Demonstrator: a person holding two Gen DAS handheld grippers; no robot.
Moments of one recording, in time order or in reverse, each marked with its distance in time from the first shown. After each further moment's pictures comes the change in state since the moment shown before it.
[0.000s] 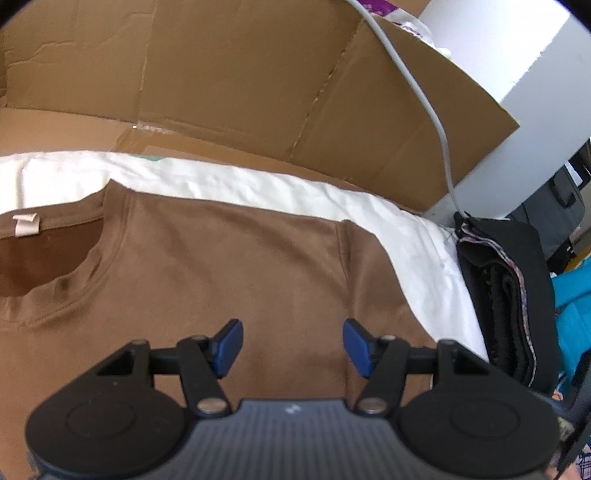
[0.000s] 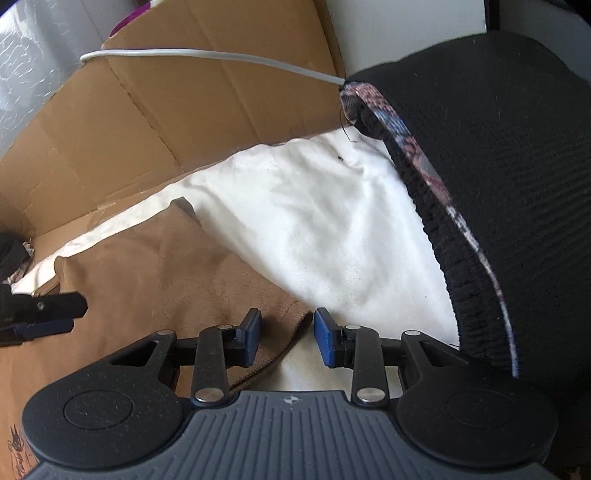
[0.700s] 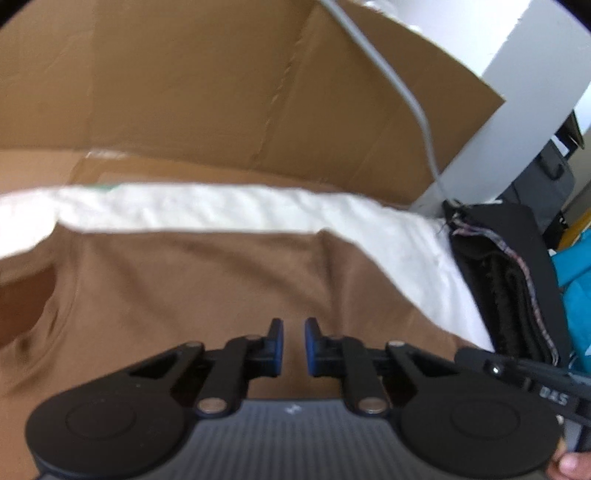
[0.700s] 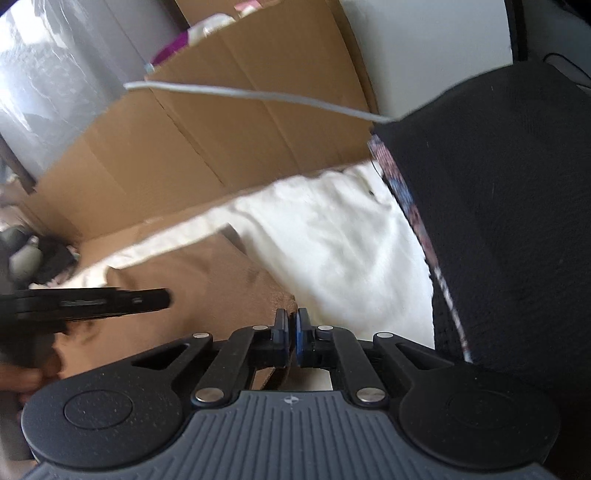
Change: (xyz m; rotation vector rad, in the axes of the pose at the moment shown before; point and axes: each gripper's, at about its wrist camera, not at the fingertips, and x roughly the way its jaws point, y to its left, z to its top) left arm 0.031 -0.027 0.017 0.140 -0.026 -0.025; right arm -0.040 -0.005 0.022 -0.036 -0.021 0.164
